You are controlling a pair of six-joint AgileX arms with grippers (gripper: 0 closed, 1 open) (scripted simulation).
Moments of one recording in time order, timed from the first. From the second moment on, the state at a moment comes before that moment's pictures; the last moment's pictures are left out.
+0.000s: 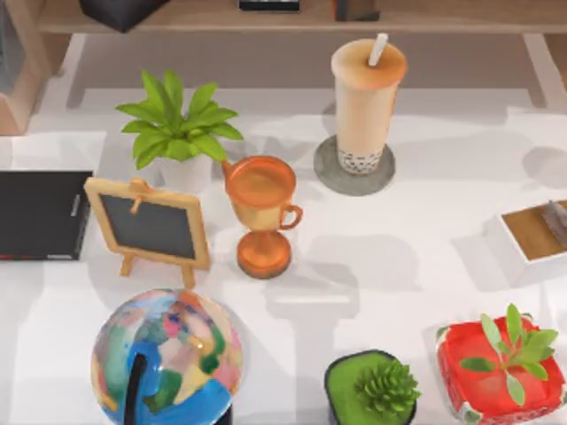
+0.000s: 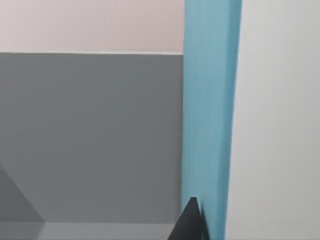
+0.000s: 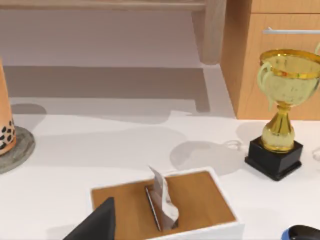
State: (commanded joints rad) left arm 0.27 2.06 1.47 0.57 0.31 0.00; right arm 0.00 -0.39 0.06 -0.44 0.00 -0.01
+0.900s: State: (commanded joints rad) left arm 0.40 2.02 1.45 0.55 0.33 0.11; right arm 0.00 -0.39 0.06 -0.44 0.00 -0.01
